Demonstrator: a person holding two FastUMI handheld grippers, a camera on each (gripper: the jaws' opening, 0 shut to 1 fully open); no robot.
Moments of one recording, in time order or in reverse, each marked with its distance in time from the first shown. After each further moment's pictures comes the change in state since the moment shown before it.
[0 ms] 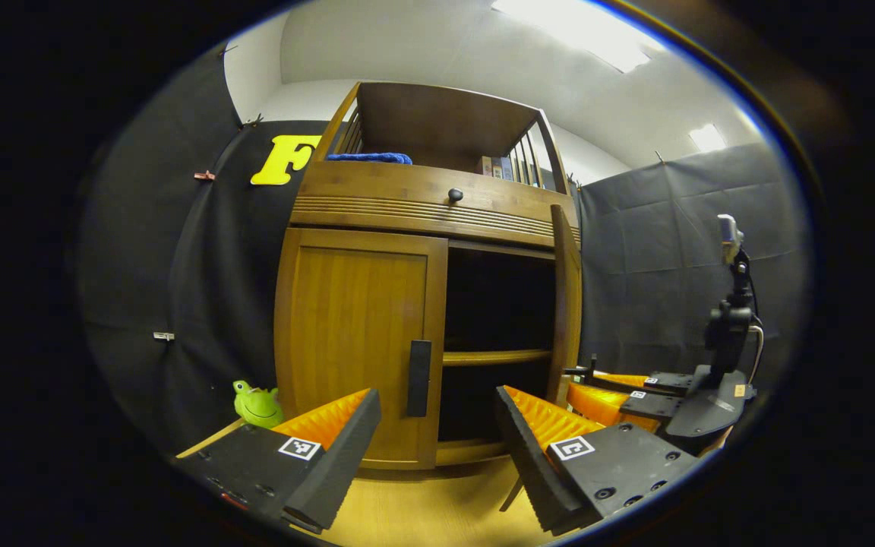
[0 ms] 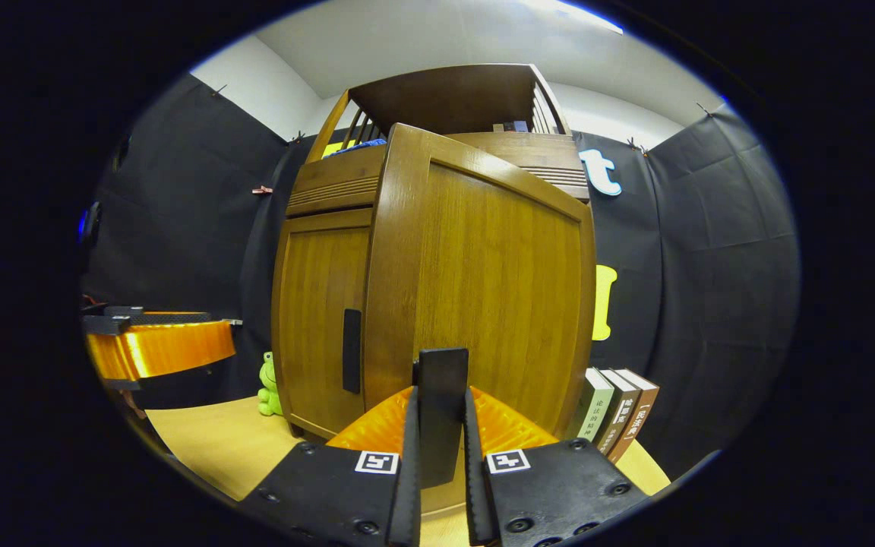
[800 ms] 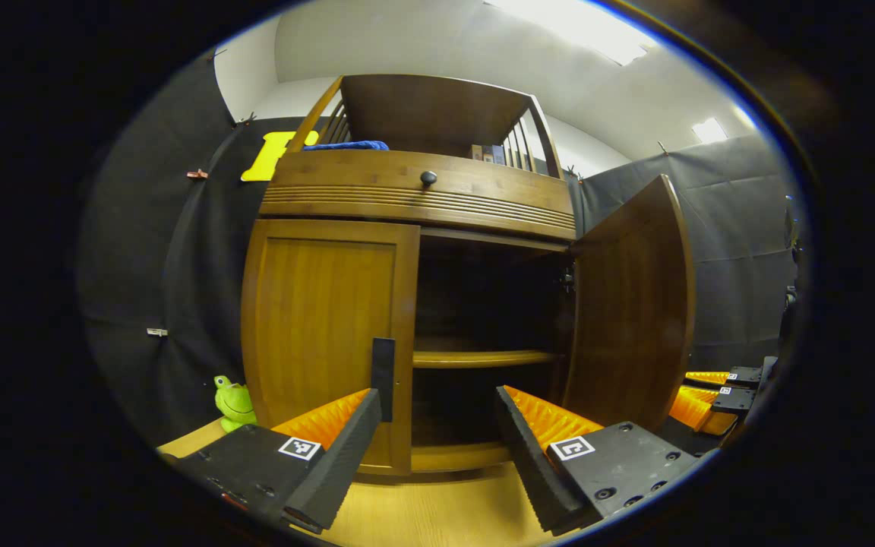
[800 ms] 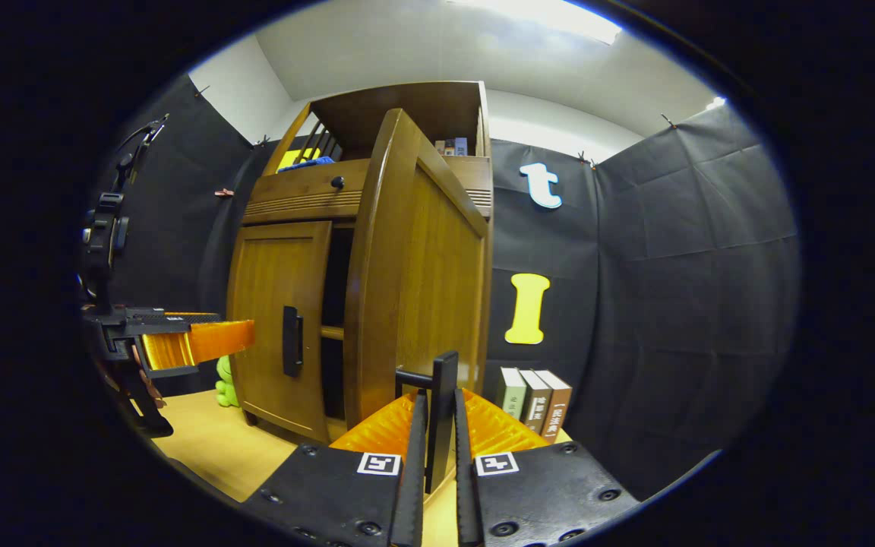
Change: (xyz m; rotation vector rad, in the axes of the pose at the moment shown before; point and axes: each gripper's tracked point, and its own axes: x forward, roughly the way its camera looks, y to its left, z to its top) left arm 0.042 -0.054 -0.014 0.016 0.023 0.010; right arm -0.073 -0.103 0.013 -0.037 -0.031 -0.209
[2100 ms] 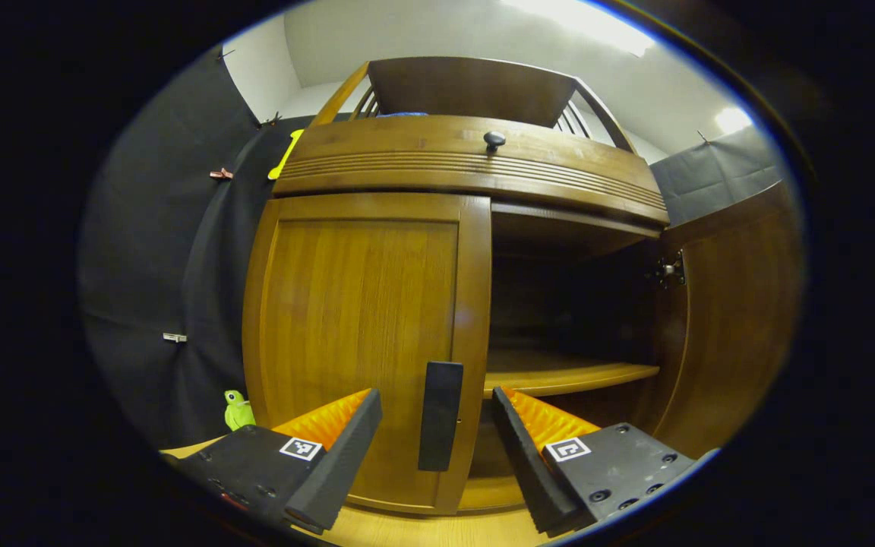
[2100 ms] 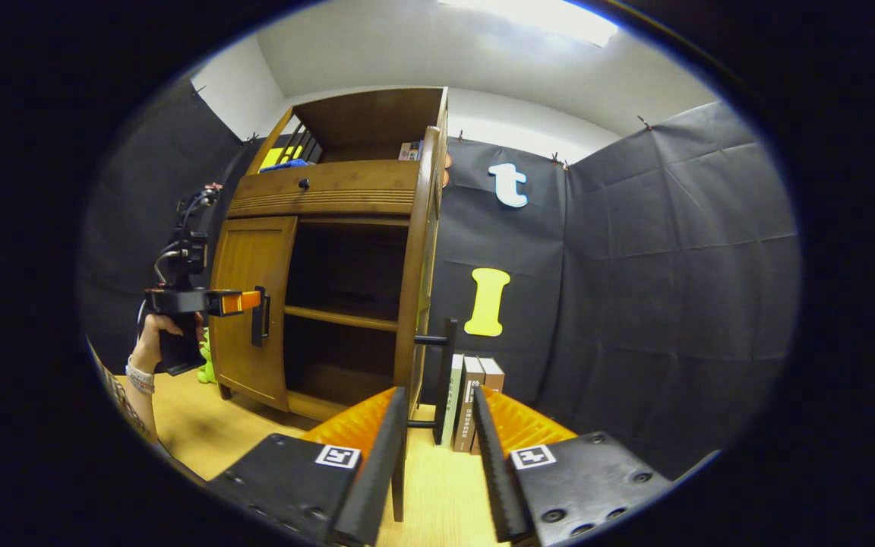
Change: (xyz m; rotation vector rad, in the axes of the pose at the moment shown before) left arm 0.116 0.086 -0.020 0.015 -0.022 0.183; right arm -0.068 -0.102 -0.005 -0.038 -0.021 -0.048
